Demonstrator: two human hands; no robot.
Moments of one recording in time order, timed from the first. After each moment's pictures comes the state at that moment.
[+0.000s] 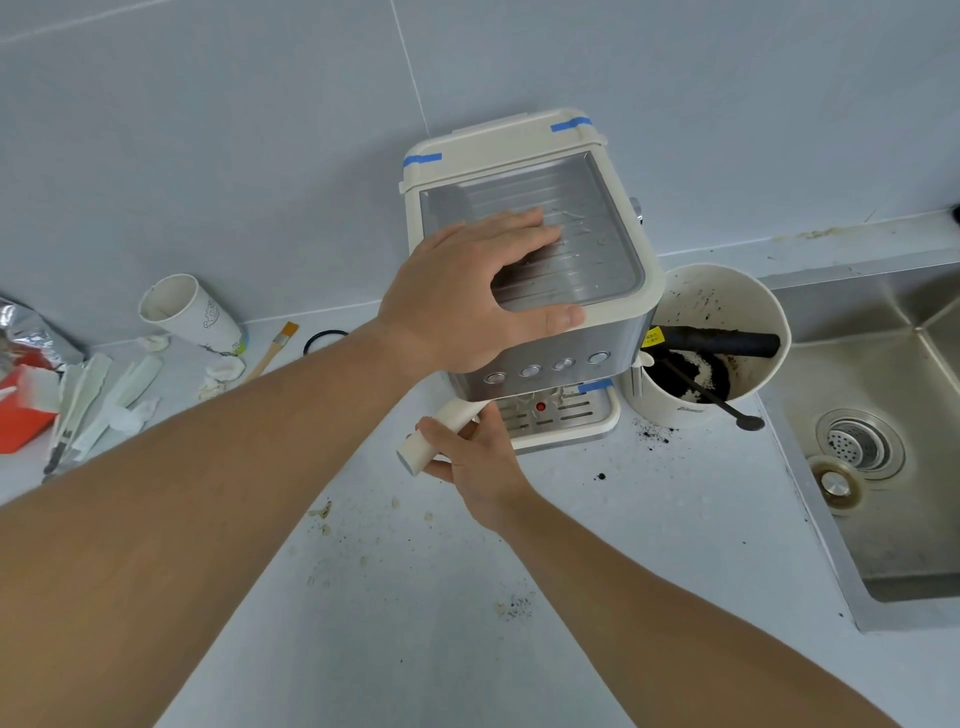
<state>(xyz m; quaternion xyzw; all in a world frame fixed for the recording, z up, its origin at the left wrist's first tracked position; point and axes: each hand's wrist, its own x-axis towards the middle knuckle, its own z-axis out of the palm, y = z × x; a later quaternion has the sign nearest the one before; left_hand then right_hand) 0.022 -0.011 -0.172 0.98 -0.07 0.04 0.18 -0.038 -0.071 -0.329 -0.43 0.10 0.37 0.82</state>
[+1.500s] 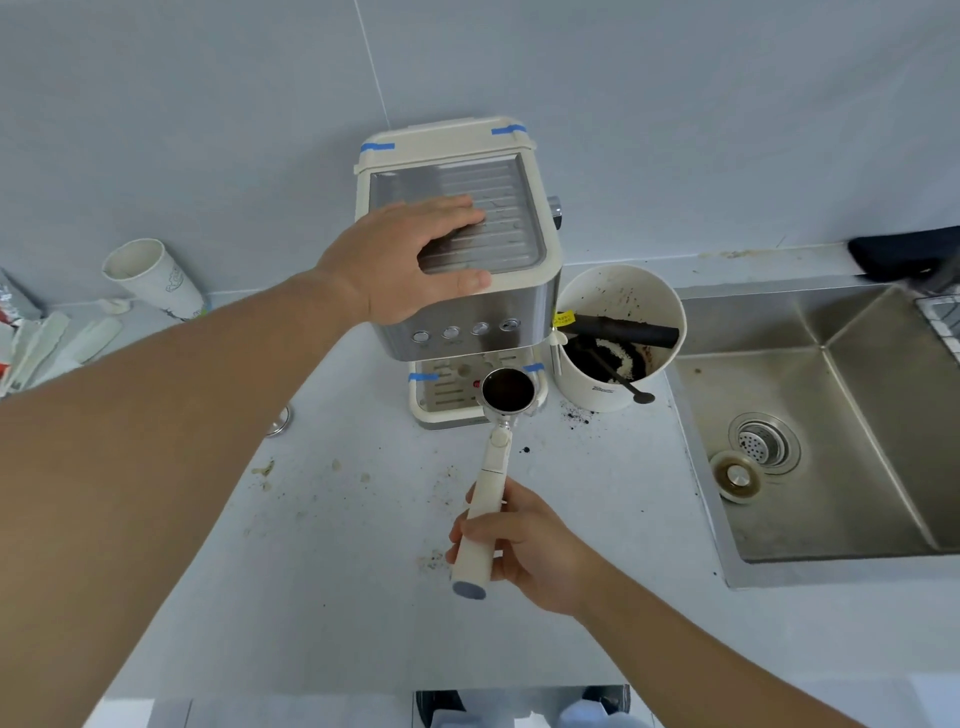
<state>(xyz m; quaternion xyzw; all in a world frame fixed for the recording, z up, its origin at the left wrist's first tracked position) 0.017 -0.016 -0.171 0.99 -0.05 0.01 0.15 -0.098 -0.241 -0.305 -0.48 0.03 0.52 0.70</state>
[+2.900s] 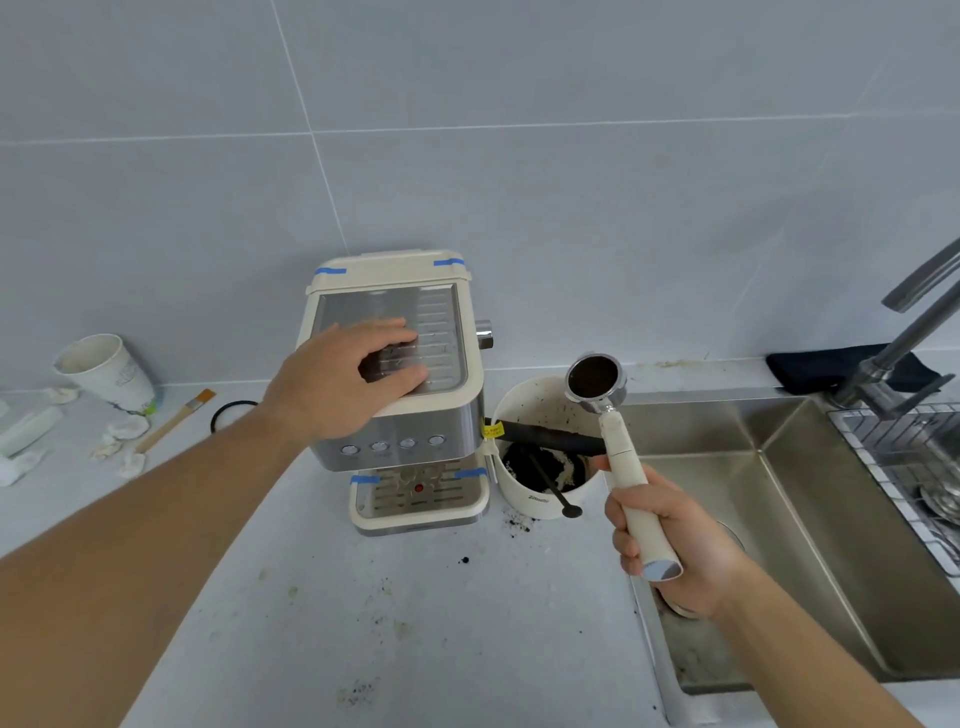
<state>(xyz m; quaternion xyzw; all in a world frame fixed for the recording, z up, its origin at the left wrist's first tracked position) 0.021 -0.038 -0.175 0.97 0.07 0.08 0.22 0.031 -0.381 -0.243 -0.54 0.06 0.38 0.75</state>
